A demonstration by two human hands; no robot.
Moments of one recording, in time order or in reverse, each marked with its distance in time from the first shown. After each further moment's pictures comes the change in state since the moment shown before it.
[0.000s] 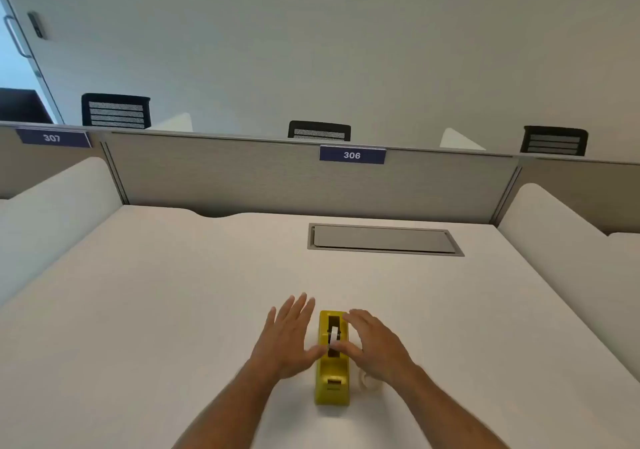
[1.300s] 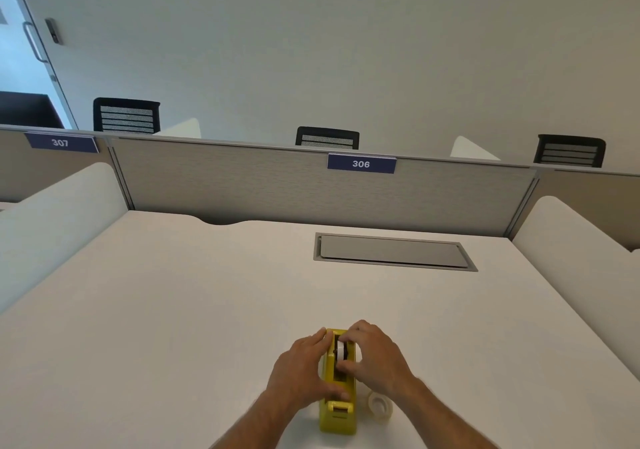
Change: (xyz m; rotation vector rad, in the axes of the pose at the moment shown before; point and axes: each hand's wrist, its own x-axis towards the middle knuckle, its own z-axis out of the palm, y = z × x) left_hand 0.006 0.015 0.018 -0.216 -0.068 -0.090; right_hand 0.026 -0.006 0.001 0.034 0.051 -0.079
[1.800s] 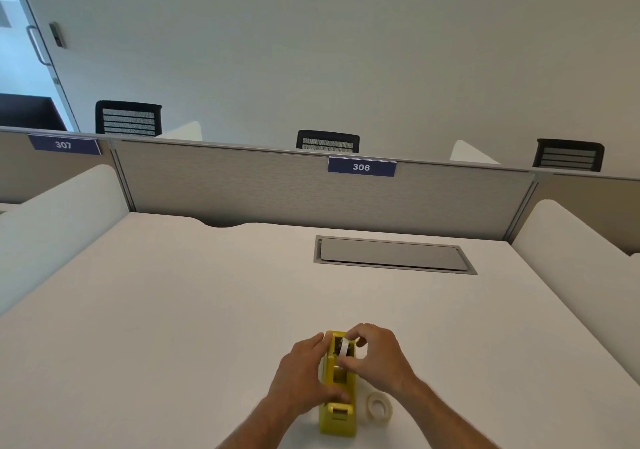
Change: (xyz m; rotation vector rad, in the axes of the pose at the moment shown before) left_hand -0.007 0.005 -0.002 -0.094 0.022 0.022; right_hand -0.003 0.001 -0.007 0.229 0.069 0.112
